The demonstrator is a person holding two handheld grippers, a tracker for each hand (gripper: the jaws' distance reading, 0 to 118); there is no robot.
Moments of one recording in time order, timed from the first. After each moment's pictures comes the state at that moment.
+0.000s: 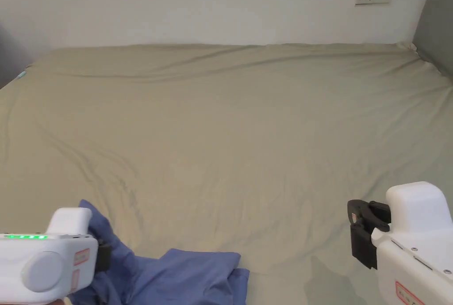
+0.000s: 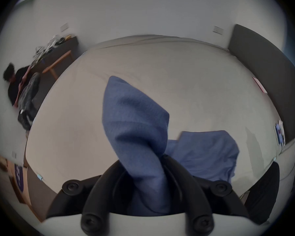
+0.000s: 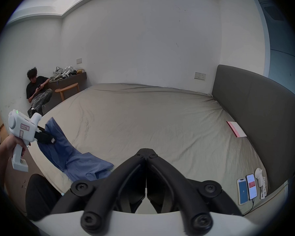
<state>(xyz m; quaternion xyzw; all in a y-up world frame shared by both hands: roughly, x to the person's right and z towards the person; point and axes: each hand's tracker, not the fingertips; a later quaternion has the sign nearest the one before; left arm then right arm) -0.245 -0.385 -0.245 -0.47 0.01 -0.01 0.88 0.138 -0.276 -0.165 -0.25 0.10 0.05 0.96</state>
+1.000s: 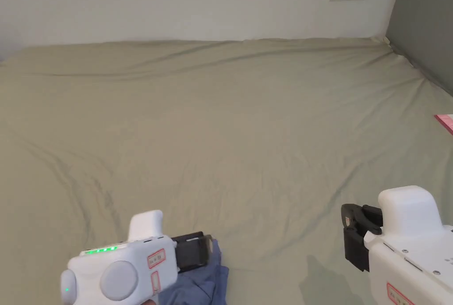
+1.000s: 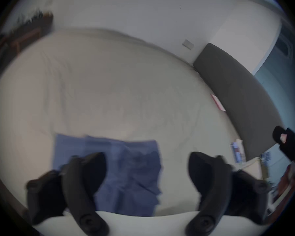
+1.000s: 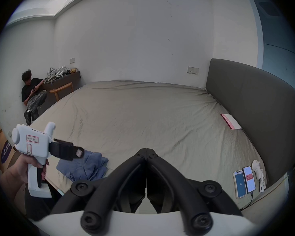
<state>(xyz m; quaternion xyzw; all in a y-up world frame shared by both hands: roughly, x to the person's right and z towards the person) -0.139 -0.416 -0.253 -0.41 -0.10 0.14 0.90 0.162 -0.286 -0.160 -0.27 0.07 0.04 0.96</state>
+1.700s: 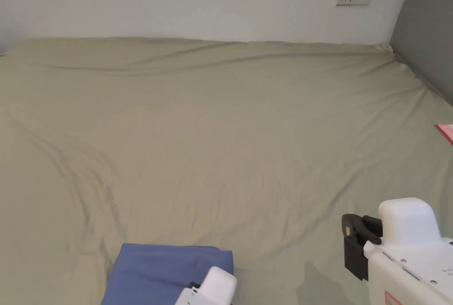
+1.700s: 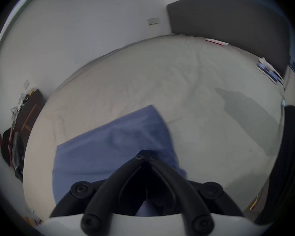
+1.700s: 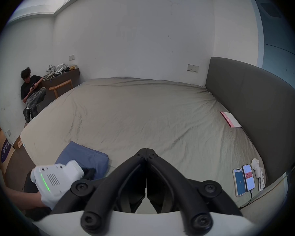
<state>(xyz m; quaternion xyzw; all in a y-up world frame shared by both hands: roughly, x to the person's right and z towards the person) -0.025 -0.515 -0.198 -0.38 -0.14 -0.19 0.89 0.170 -0.298 -0.160 -0.28 0.07 0.05 0.96</state>
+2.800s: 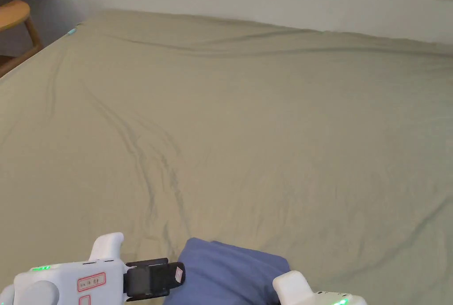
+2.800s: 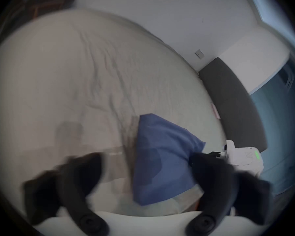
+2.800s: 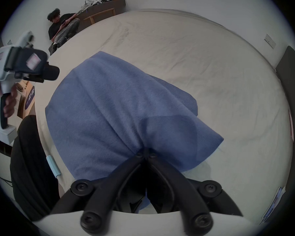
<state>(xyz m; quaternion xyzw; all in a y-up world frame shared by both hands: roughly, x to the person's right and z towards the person) -0.325 -0.501 -0.236 -0.46 -0.16 0.30 0.82 0.028 -0.507 -0.253 -0.51 0.28 0.14 0.80</state>
